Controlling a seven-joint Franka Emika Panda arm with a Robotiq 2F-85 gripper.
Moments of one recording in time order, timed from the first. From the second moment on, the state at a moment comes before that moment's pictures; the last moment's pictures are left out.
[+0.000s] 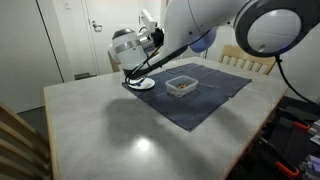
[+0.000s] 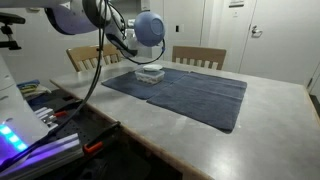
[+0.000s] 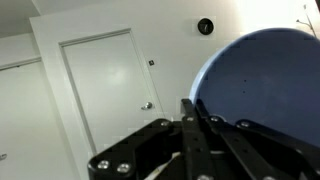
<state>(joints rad) 0.47 1.47 -0.16 -0.54 -1.40 0.71 -0.94</state>
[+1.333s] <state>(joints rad) 0.32 1.43 -0.09 -0.39 -1.02 1.11 -0.69</state>
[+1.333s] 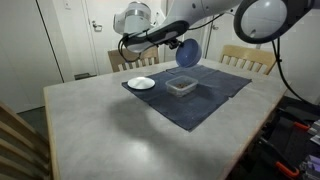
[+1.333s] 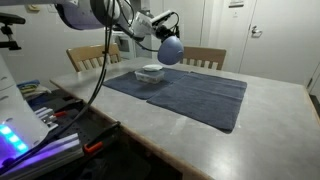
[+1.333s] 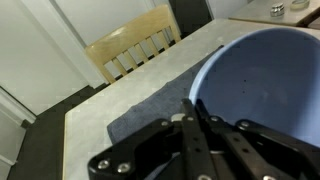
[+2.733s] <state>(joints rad) 0.01 1.34 0.17 -0.35 -0.80 1.55 -0.65</state>
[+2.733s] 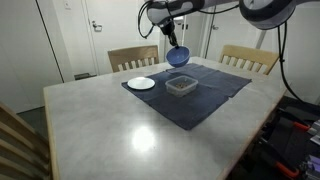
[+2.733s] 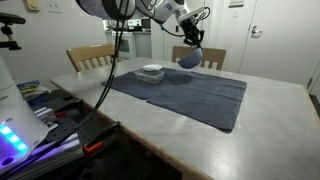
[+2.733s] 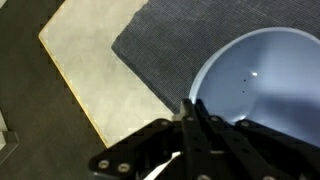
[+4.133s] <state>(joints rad) -0.08 1.38 0.25 -0.36 -0.72 1.39 -0.34</state>
